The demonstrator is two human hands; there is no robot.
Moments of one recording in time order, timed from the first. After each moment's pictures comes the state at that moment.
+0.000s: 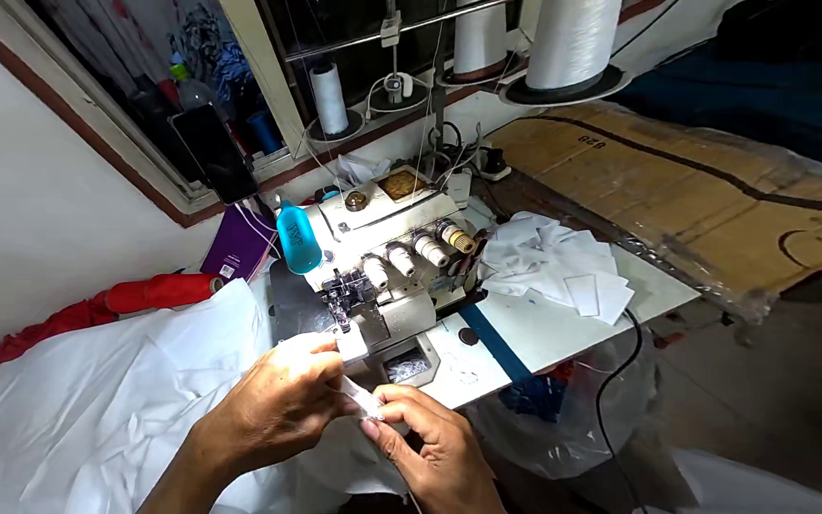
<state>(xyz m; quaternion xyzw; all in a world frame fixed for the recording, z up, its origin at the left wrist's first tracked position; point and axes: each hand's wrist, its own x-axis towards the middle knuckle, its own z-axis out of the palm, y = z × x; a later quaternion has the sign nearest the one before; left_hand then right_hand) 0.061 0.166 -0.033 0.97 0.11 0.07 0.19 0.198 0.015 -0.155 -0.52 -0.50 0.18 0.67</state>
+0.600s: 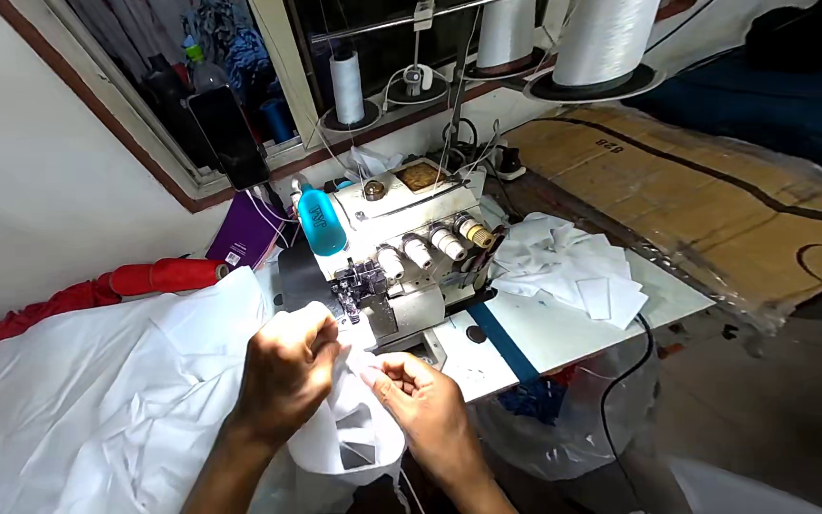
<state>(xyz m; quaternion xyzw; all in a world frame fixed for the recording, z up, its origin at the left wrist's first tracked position) 0.067 0.153 -0.059 0.90 0.30 0.32 0.05 0.196 0.043 -0.143 -0.60 -0.37 0.30 0.65</state>
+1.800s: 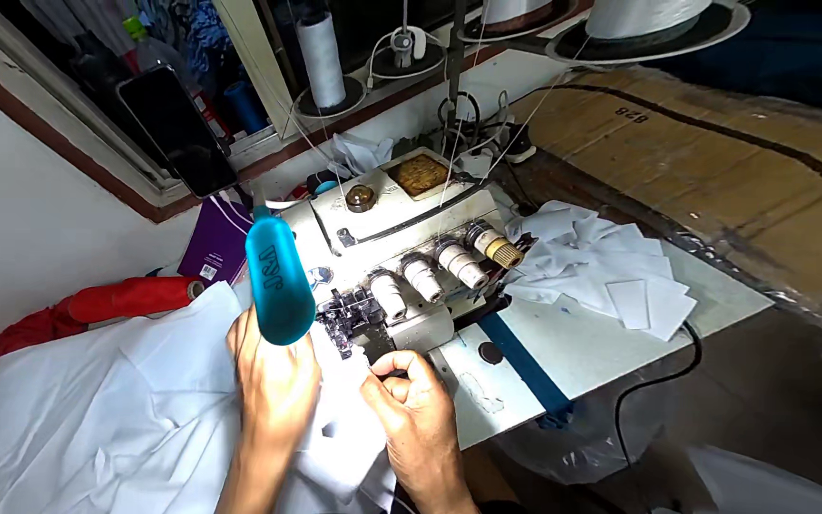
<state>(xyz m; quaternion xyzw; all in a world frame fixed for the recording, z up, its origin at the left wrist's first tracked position) 0.102 0.194 -0.101 0.83 0.46 0.33 0.00 0.189 0.089 -0.156 -0.59 -0.23 0.29 0.72</state>
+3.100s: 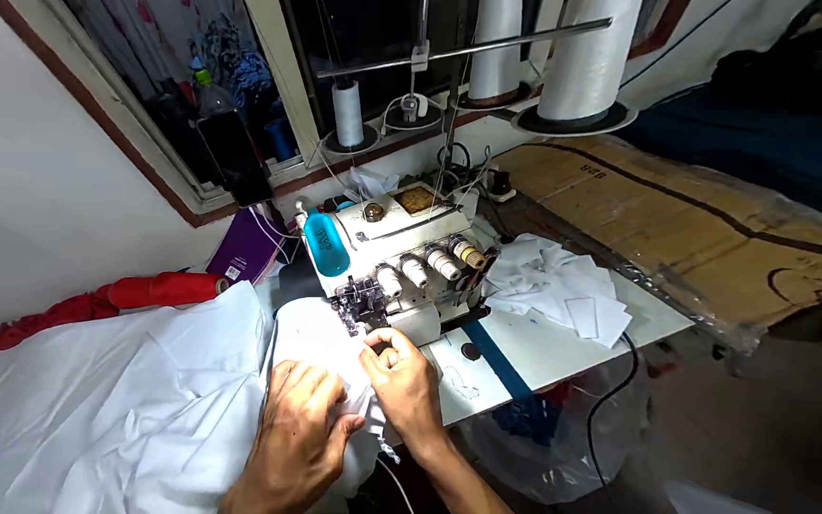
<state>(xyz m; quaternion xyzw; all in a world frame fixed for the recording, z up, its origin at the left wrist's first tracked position) 0.045 0.129 -0.094 0.94 0.24 0.24 0.00 0.201 0.089 -0.145 -0.70 -0.36 0.17 0.59</state>
